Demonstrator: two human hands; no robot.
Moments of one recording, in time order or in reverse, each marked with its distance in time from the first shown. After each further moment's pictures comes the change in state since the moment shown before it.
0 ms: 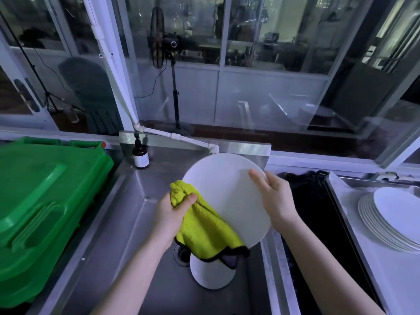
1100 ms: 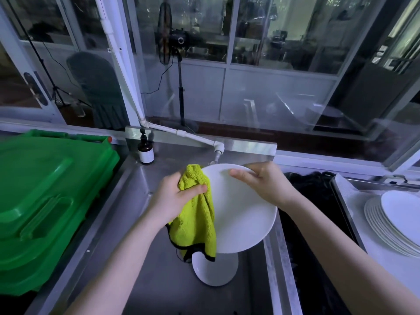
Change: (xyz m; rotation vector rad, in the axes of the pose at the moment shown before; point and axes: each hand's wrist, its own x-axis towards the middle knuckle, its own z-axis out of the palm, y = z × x) left_hand 0.020 0.028 -0.019 0.211 -0.196 0.332; right_hand 0.018 -0.040 0.007 -0.437 -0.380 -0.321
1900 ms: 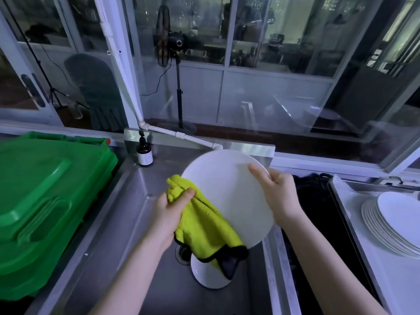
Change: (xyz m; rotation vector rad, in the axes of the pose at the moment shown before) left_hand -0.024 -0.018 0.014 -0.450 0.197 -0.342; right_hand -0.020 0.012 0.014 0.389 0.339 0.255
